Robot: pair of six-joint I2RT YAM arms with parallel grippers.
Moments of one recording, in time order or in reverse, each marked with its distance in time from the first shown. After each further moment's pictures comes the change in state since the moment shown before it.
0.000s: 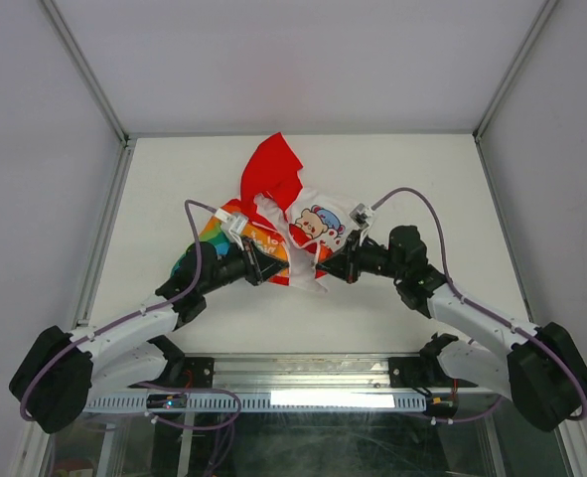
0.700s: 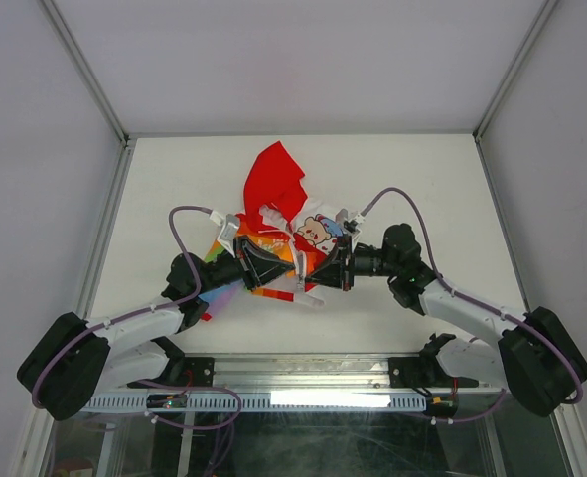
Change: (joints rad) left arm 0.040 0.098 -0.116 0.657 0.276 -0.052; right arm 0.039 0.093 0.014 0.199 -0.300 0.000
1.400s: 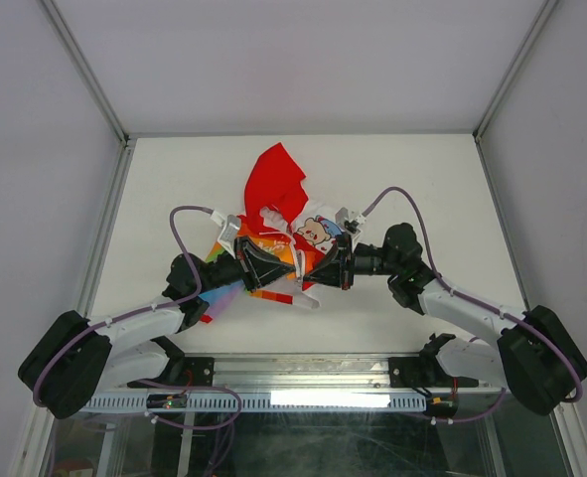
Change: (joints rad) left arm 0.000 0.017 0.000 0.040 0.041 -0.005; right arm 0.017 0.014 0.009 0.071 -0.020 -0.003
